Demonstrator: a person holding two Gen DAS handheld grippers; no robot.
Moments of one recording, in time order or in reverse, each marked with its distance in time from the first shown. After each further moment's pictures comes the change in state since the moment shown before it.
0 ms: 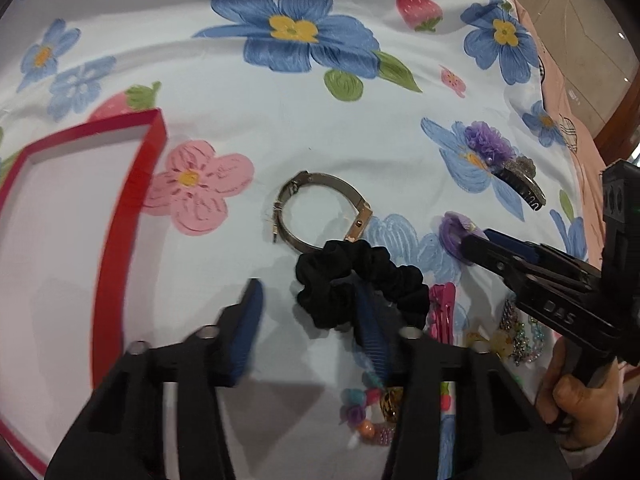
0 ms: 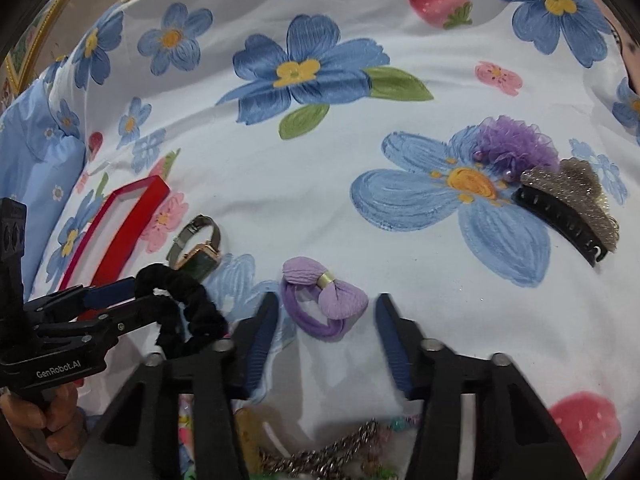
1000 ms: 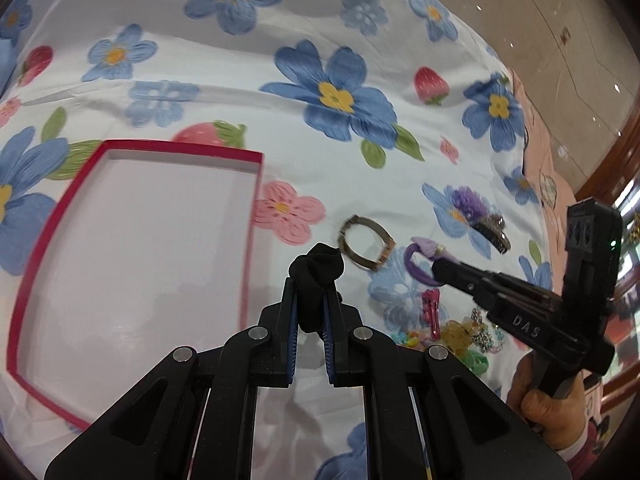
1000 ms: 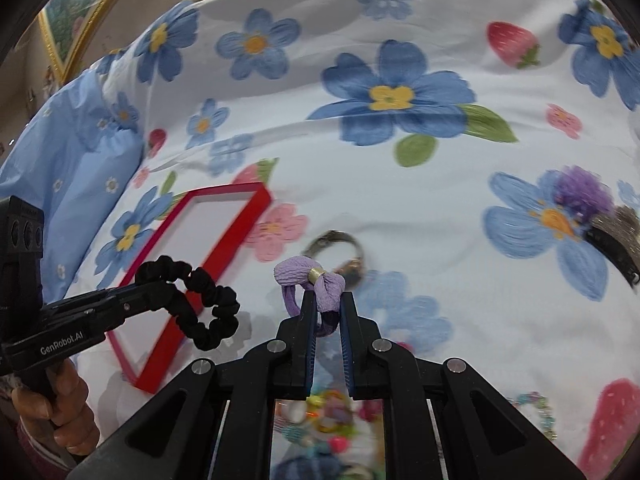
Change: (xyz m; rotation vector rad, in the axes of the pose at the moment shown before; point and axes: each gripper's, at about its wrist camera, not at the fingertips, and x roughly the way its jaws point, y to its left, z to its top) left arm -0.102 0.071 -0.020 -0.124 -0.174 -0.051; right arm -0.027 0.092 0.007 -0.082 -0.063 0.163
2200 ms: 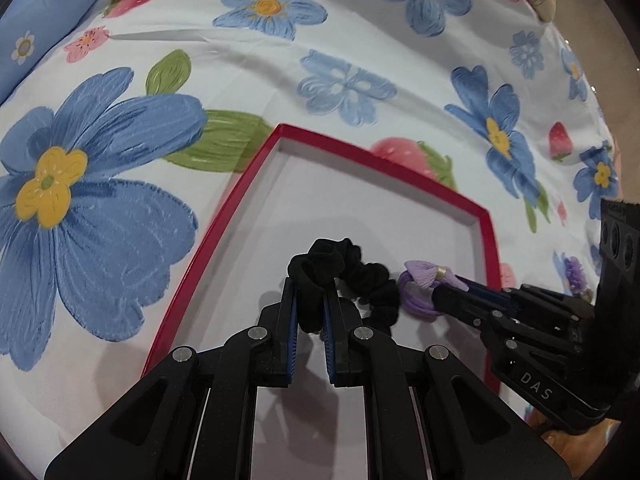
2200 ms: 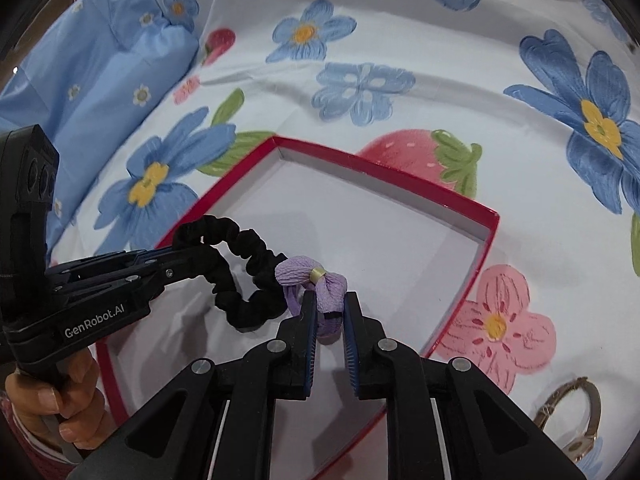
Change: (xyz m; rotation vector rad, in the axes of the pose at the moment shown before) left arm 0.043 0.170 0.036 -0.211 0.054 0.213; right arm 0.168 0.151 0.054 -0.274 0.238 0.098
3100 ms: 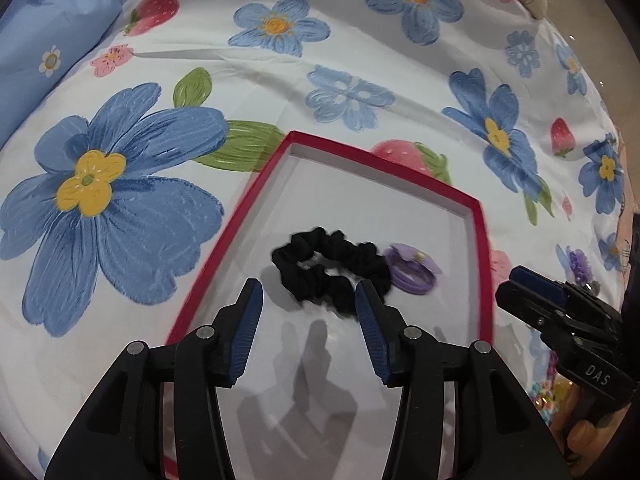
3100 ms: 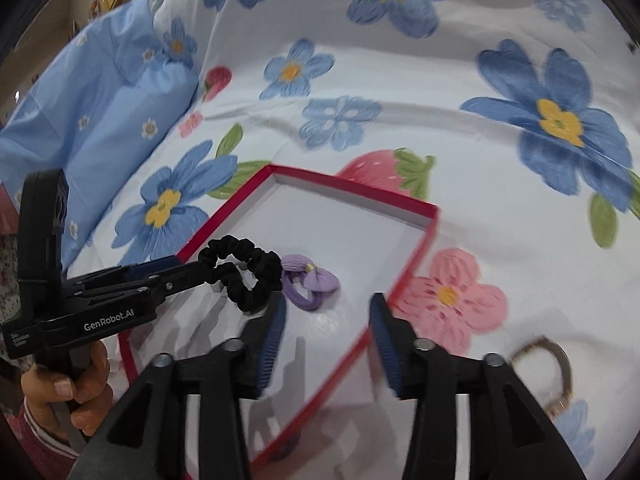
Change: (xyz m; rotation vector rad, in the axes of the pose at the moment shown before) left arm -0.038 -0.012 -0.018 0.016 -0.037 0.057; right arm -0.058 -0.019 -0.024 0.077 -0.123 0.012
